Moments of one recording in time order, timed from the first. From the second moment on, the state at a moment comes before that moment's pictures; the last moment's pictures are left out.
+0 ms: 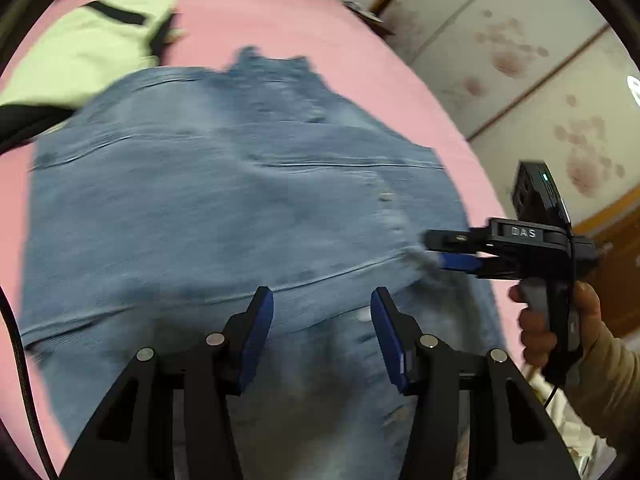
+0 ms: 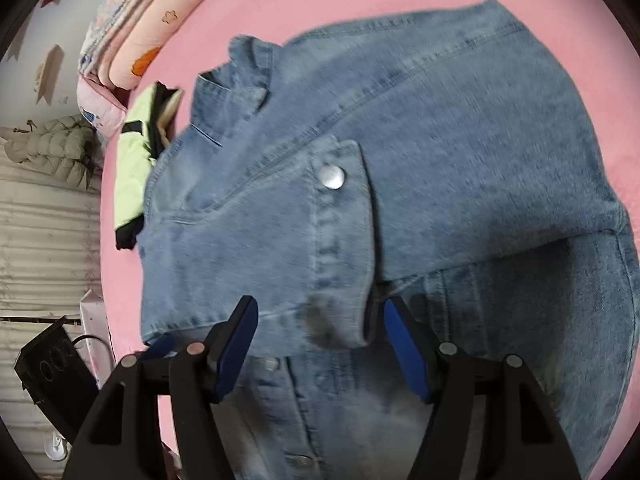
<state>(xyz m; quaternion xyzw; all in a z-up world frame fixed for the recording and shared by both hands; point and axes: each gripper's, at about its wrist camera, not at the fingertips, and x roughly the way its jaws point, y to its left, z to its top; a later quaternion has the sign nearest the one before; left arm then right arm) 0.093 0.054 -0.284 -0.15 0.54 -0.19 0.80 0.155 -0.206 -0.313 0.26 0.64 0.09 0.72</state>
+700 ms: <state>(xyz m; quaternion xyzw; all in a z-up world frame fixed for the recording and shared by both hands) 0.120 0.219 -0.320 -0.23 0.52 0.02 0.82 0.167 -0.199 -0.359 0.29 0.66 0.14 0.67</state>
